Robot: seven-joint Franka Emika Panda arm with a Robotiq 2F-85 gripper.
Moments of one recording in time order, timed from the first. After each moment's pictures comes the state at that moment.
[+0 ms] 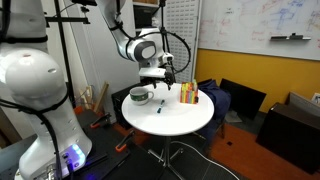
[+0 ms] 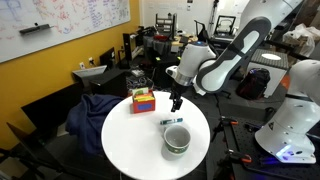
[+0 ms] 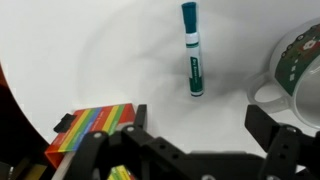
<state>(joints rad) -0.05 0.14 -0.06 -2.57 0.04 2.94 -0.42</state>
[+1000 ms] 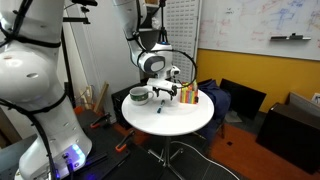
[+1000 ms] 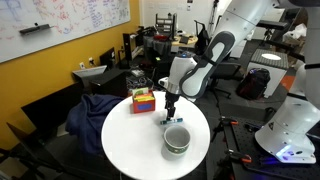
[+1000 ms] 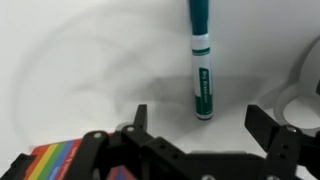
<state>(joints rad) -0.32 0.40 0.18 -2.40 0.14 2.93 -0.57</state>
